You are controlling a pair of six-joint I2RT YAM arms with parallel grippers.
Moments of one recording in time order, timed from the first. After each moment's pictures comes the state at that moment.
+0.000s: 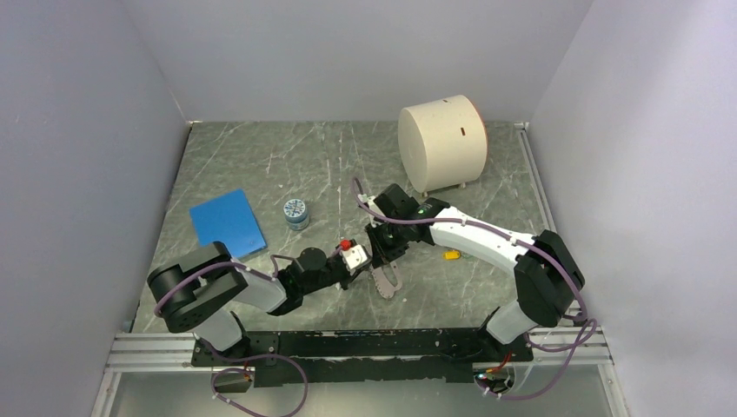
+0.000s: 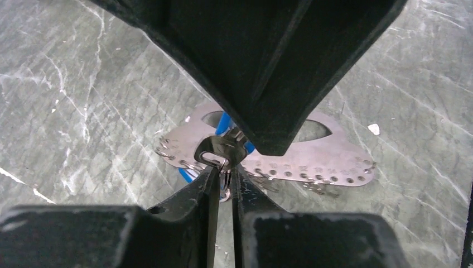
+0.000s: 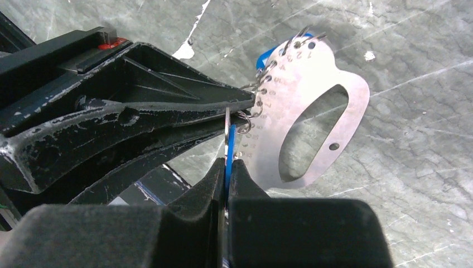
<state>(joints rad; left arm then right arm) -0.96 1.55 0.30 1.02 0.10 0.13 0.79 1.54 1.07 -0.62 -0.30 0.28</state>
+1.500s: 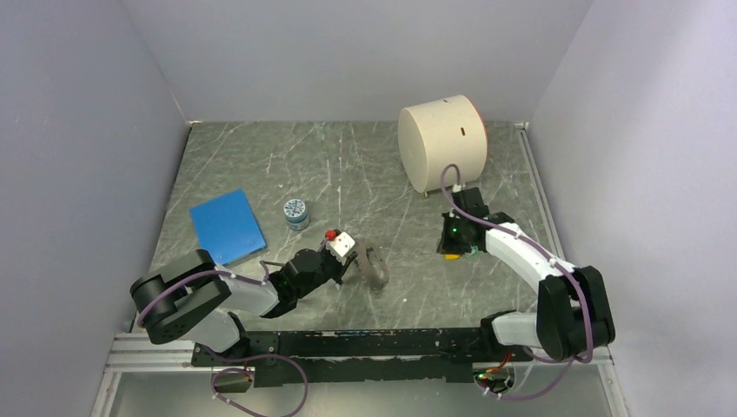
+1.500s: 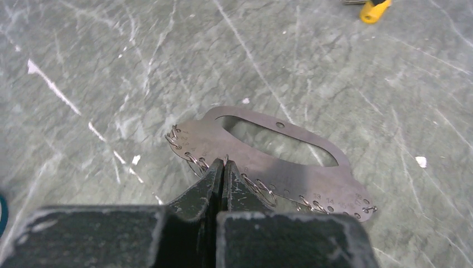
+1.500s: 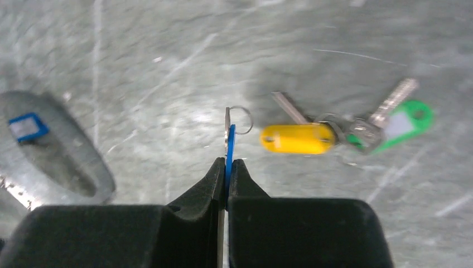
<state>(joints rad) -0.96 1.45 0.26 0.95 -0.11 -0.01 0.32 1.31 0.73 -0.52 -0.10 0.41</state>
